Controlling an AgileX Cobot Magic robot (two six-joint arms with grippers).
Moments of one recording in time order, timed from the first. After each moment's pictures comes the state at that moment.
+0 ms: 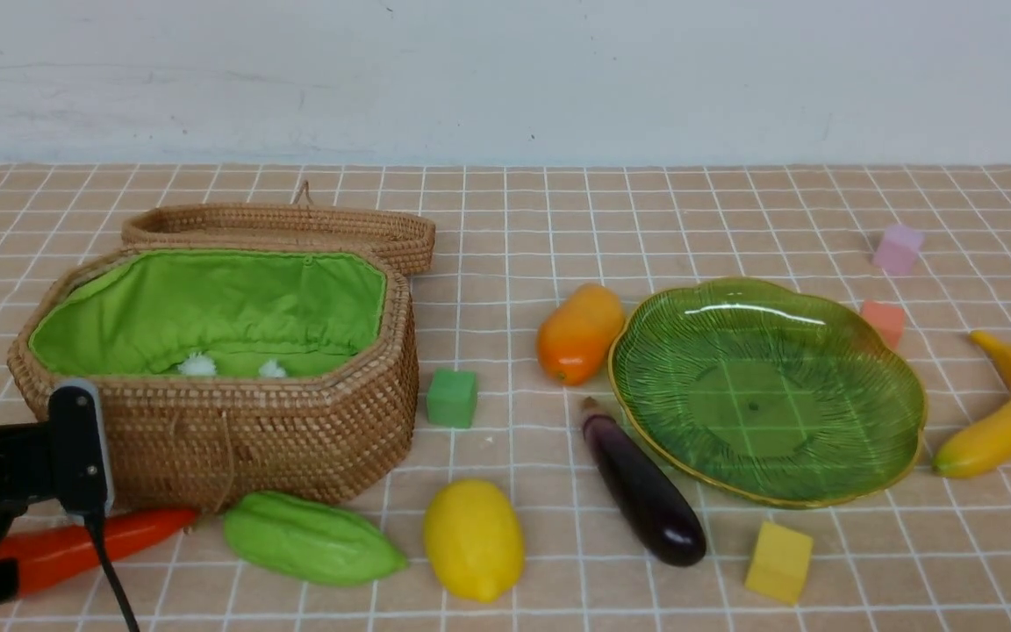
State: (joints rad) right arm 0.36 0.41 -0.71 0.44 0.96 -0.41; left arm 0.09 1.53 -0.75 0.29 0.52 1.03
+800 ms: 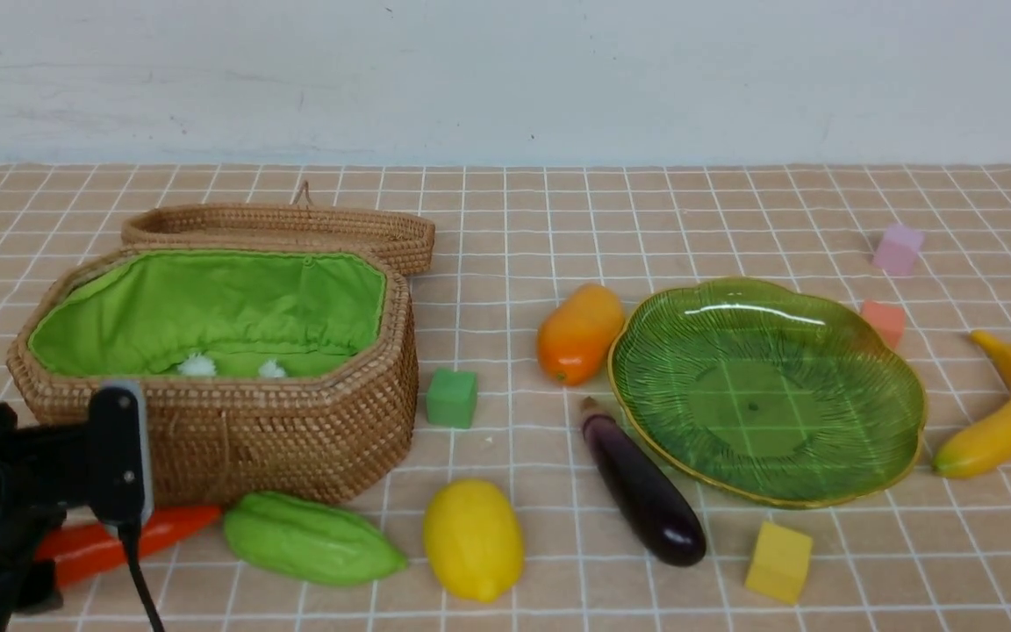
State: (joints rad) right arm 0.36 0.41 -0.71 0.47 0.90 -0.41; left arm -0.06 1.35 -0.75 0.15 0.70 1.08
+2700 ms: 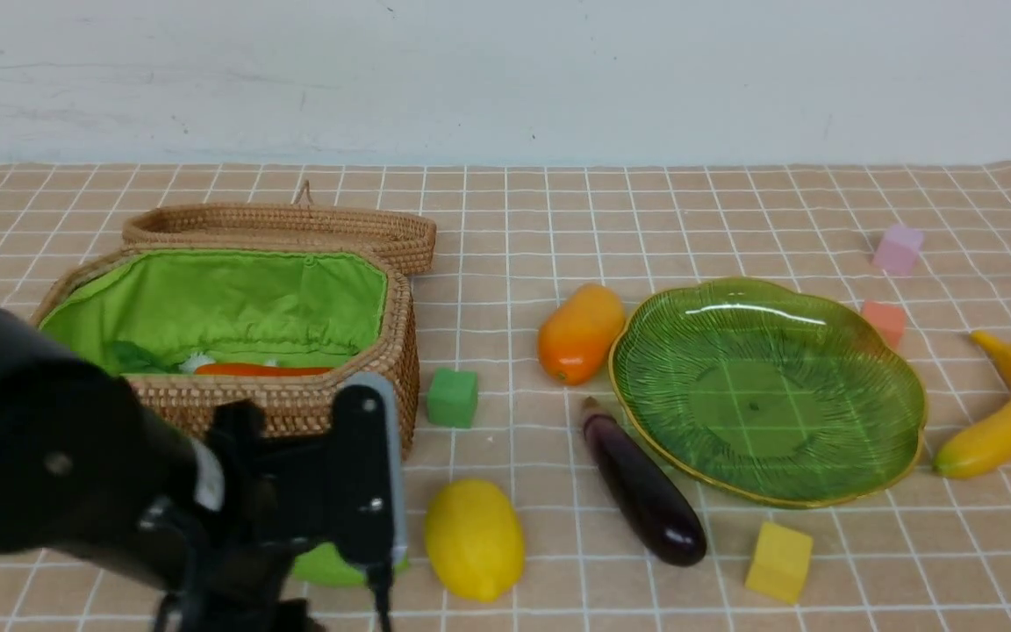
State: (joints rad) right arm 0.36 0.41 -0.79 0.65 0.86 -0.41; left arm -0.58 1.33 -0.82 0.00 0.65 0.86
